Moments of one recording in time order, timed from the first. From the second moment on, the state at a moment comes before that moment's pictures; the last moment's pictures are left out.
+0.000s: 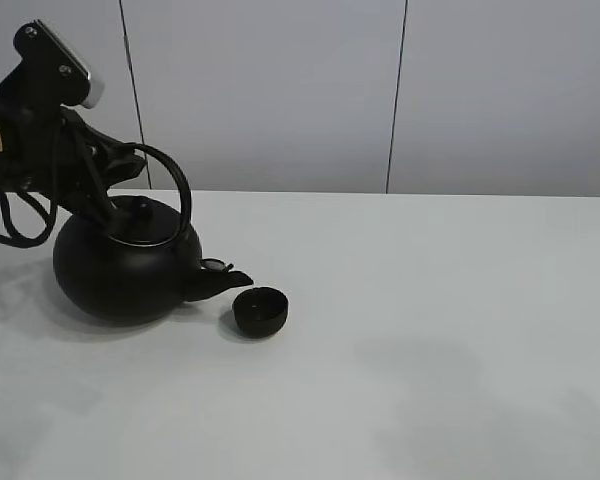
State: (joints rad) left arm -0.23 1.86 -0.80 0.46 -0.68 0.30; right arm -0.08 -0.02 -0.47 0.02 1.08 -0.07
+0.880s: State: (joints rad) left arm -0.23 1.86 -0.80 0.40 -0.68 0.17; right arm -0.08 -0.02 -0.47 0.02 1.08 -0.07
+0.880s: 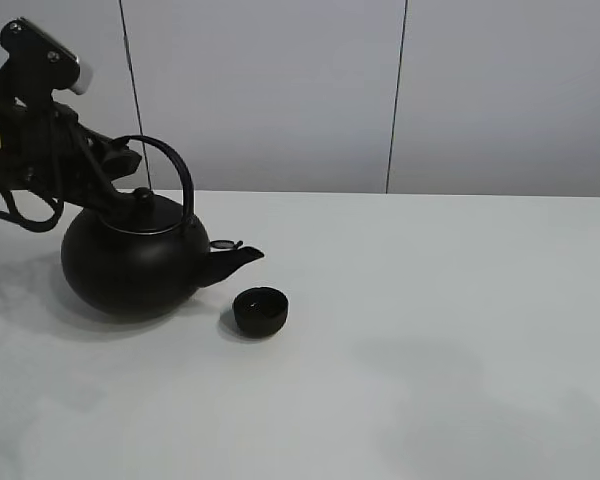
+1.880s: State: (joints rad) left arm -0.12 1.86 -0.50 0.13 -1.02 0.04; right arm -0.08 -0.02 -0.47 0.02 1.08 -0.07
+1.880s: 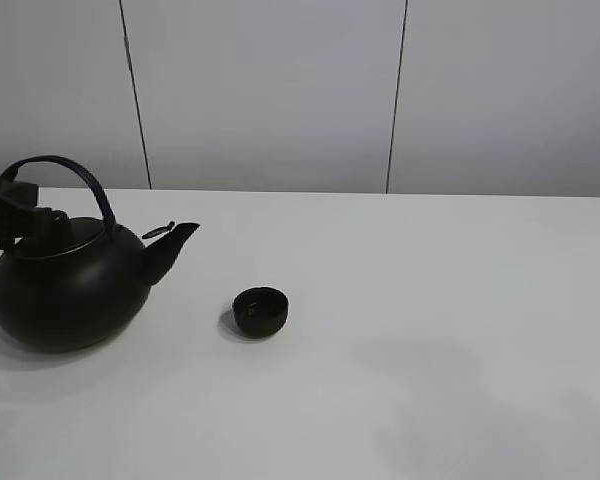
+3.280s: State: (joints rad) left arm -0.12 1.77 -0.32 0.22 -1.14 -0.03; right arm -0.08 -0.02 -0.47 0.02 1.08 -0.07
